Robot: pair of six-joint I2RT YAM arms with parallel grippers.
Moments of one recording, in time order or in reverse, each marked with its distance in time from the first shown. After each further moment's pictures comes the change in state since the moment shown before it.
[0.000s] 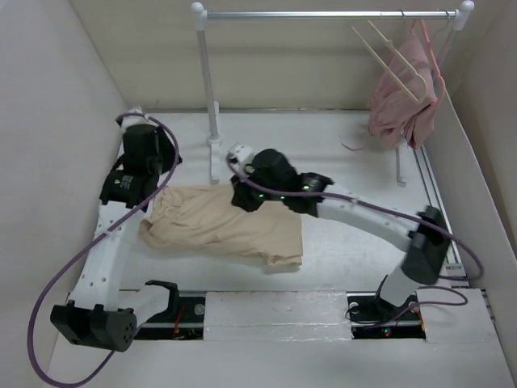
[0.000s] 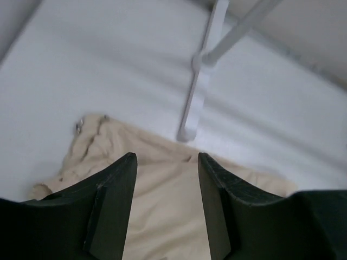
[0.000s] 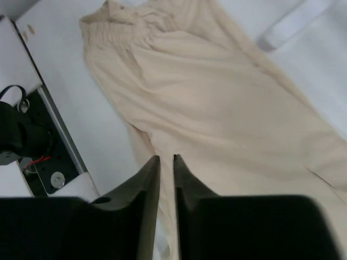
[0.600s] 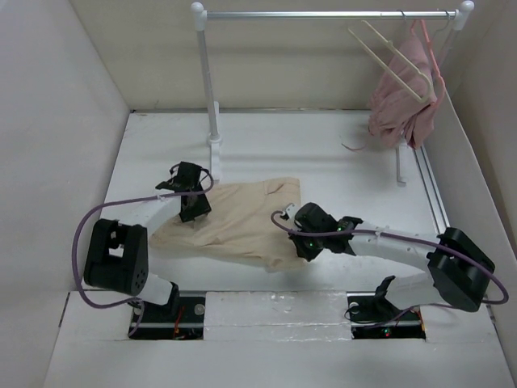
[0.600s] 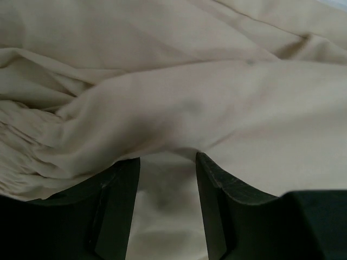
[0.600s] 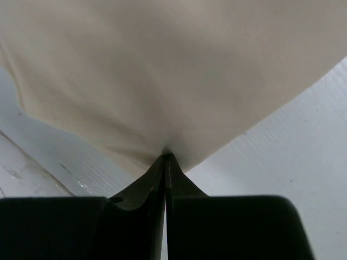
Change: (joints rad) left arm -0.109 0.315 -0.556 0.209 0.172 -0.114; right arm -0.118 -0.430 -0.820 -0.034 0.076 -0.022
